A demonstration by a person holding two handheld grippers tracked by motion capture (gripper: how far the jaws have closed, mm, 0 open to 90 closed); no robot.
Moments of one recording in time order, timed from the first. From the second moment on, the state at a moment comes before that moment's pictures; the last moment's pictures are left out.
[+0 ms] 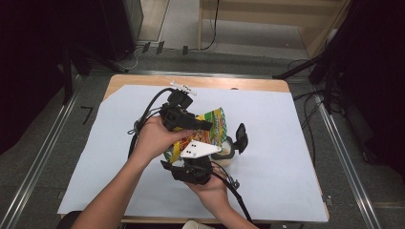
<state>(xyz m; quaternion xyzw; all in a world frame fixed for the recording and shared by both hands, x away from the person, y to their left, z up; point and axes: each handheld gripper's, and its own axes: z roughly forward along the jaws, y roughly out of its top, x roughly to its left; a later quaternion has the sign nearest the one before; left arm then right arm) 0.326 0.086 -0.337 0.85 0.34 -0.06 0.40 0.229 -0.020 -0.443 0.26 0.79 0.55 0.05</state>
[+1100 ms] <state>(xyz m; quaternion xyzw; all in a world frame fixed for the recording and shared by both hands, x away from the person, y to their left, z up) 0.328 0.069 -0.337 0.86 0.32 -0.06 0.40 0.228 -0.029 -0.444 0.28 0.79 0.55 0.06</state>
